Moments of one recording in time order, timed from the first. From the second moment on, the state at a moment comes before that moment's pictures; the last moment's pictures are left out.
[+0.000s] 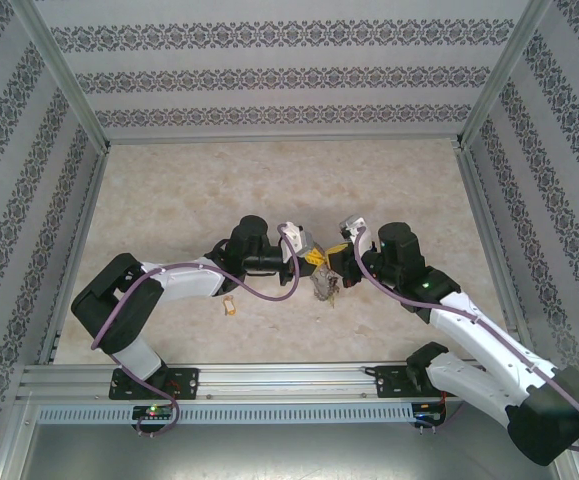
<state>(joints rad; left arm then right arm) -0.71 1.64 0.78 0.53 0.68 0.15 0.51 0.91 0.61 -0.22 -0.40 0.11</state>
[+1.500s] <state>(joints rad) -0.73 1.62 0.81 0.40 0.63 0.26 0.51 0.85 0.55 -0.25 -0.25 0.18</state>
